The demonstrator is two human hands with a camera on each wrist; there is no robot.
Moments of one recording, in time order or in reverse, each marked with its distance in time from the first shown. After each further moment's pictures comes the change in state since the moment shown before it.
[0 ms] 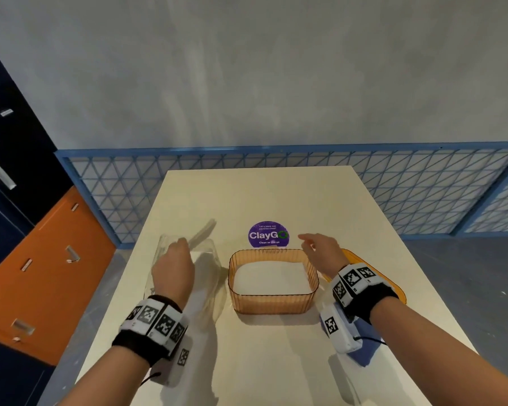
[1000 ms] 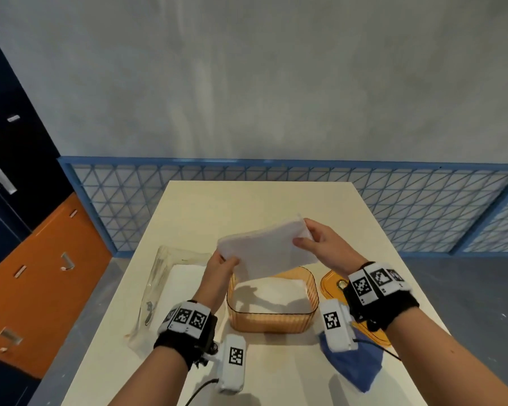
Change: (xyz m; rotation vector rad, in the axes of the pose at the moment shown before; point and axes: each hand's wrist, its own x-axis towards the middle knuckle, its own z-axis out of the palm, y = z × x) left_hand 0.009 0.060 0.027 -1.549 -0.371 -0.193; right_hand -0.005 -0.038 -0.048 0.493 -0.132 -0.262
